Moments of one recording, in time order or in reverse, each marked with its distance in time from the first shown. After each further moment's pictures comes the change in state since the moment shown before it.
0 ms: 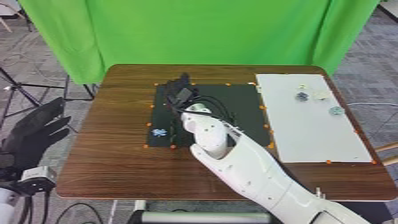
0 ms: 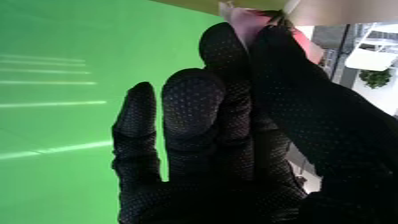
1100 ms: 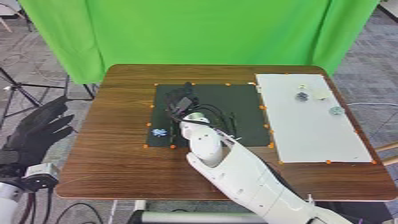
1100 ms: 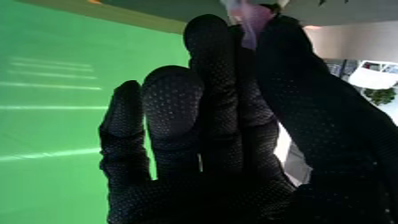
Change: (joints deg) left arm -1.7 1.1 1.0 0.9 -0.1 -0.2 -0.8; right arm -2.7 -2.4 0.6 3.8 -4.7 -0.5 3.3
